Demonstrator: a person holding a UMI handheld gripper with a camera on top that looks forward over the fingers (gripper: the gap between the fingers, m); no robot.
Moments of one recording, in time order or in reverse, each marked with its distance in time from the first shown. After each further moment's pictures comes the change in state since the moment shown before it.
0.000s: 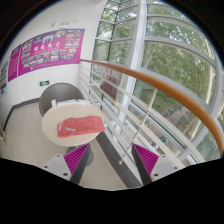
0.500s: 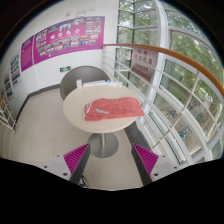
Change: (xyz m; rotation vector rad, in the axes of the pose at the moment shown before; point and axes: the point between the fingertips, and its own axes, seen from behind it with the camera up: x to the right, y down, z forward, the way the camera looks) arm -0.178 0.093 0.075 -0.127 -0.238 -0.051
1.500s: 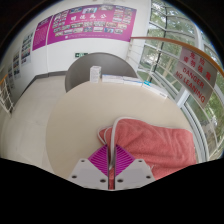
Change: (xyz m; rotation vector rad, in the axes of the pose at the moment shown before) arm -0.146 -0.113 0.367 -0.029 -0.097 -0.231
